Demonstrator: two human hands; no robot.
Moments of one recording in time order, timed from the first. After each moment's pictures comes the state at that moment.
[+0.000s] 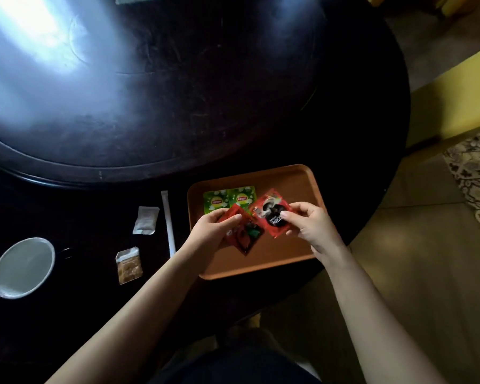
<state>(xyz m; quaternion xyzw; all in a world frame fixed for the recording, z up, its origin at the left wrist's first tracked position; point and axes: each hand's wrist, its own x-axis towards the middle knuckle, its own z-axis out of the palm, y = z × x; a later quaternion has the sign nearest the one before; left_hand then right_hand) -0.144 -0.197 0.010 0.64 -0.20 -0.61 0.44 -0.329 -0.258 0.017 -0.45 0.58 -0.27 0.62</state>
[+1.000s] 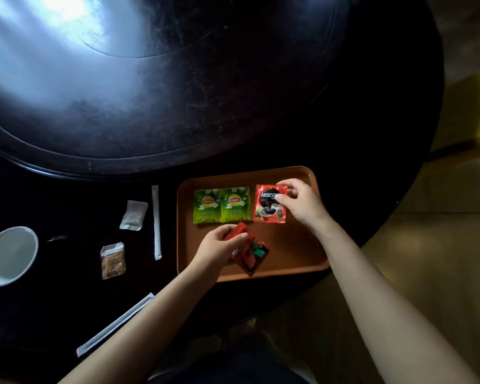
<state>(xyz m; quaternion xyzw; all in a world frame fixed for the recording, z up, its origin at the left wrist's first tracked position) -0.190 -0.203 -0.017 0.69 -0.16 -0.59 0.39 -0.331 -0.337 -0.028 -0.63 0.57 -0.18 0.50</state>
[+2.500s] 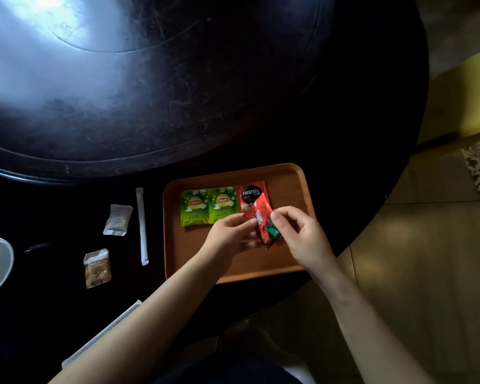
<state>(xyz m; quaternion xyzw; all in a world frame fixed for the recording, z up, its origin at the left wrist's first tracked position) -0.214 -0.238 -0.011 0.59 -0.12 -0.67 0.44 -0.357 -0.271 0.008 -0.62 0.52 -0.24 0.54</state>
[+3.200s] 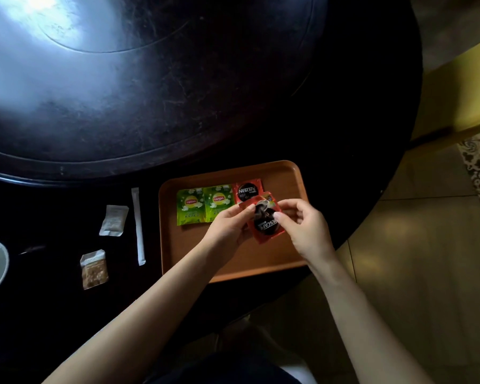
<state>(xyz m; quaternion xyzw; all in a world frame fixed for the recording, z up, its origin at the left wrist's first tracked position) -0.218 -0.249 -0.007 0.52 -0.11 -0.69 0.48 -0.359 -0.281 -0.008 -0.56 0.59 -0.29 0.51</state>
